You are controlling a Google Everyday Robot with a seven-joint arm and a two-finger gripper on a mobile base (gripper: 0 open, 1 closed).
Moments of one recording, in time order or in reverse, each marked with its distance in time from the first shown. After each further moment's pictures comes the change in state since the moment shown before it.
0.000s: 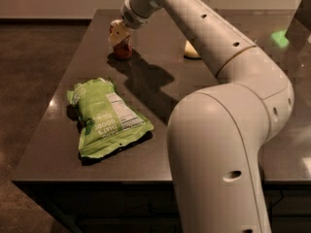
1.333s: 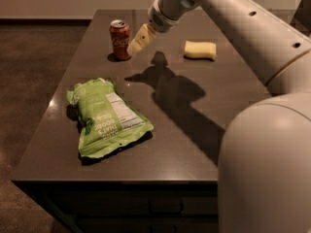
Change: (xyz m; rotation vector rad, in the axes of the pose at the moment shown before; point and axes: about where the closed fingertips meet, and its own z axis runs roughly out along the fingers) arm 0.067 -0.008 -0.073 0.030 0.053 -0.023
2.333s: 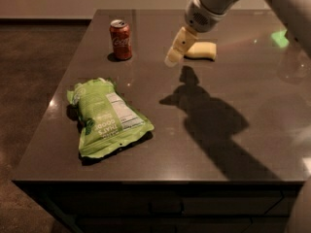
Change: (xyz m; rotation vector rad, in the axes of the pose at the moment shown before) arm 0.084 0.014 -0.111 -0.002 0.150 -0.138
